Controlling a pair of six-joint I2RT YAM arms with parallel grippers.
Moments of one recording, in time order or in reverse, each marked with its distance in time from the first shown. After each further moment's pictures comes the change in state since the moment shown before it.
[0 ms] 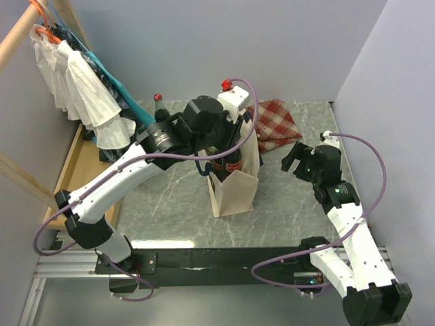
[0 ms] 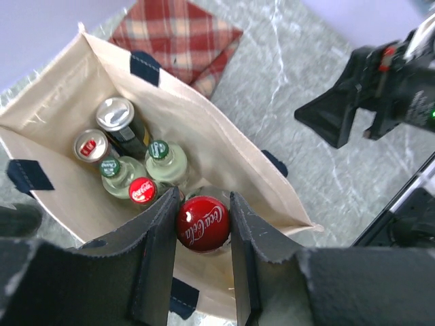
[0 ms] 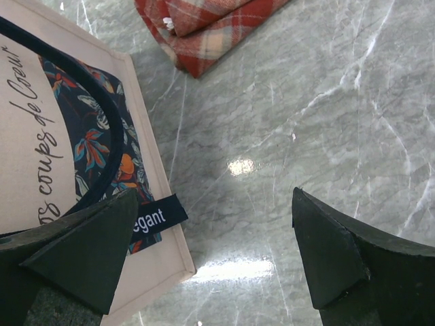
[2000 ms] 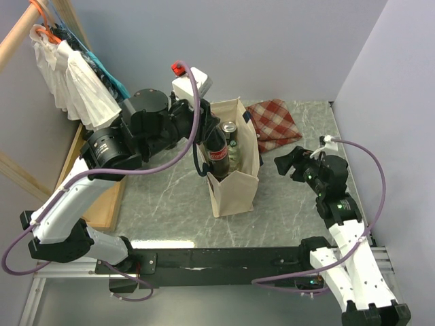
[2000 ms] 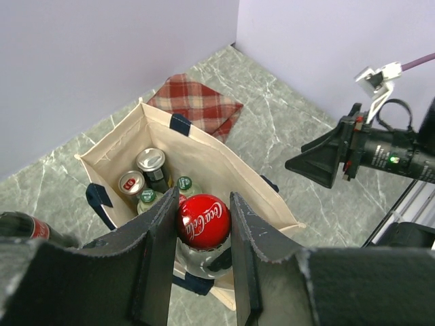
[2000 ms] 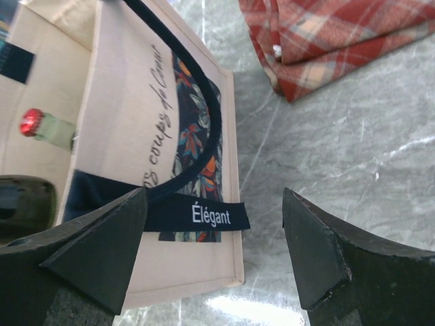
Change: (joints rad) left arm 0.000 -0.195 0.076 -0.003 -0.026 0.060; right arm 0.000 -0.172 -0.101 0.185 -0.243 0.016
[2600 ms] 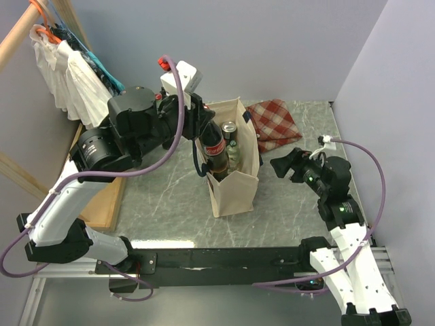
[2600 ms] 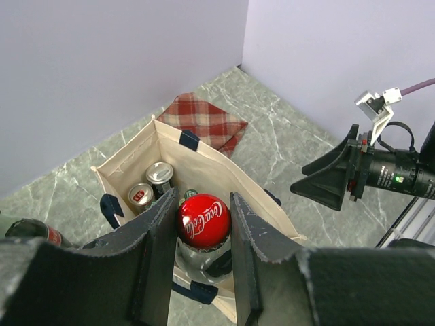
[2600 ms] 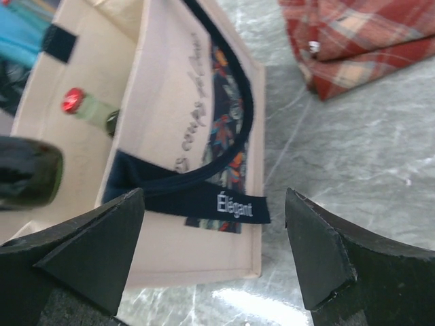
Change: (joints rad) left arm 0.000 -0.005 0.058 -0.004 -0.028 0.012; right arm 0.000 -0.013 0.012 -0.005 -0.100 -0.002
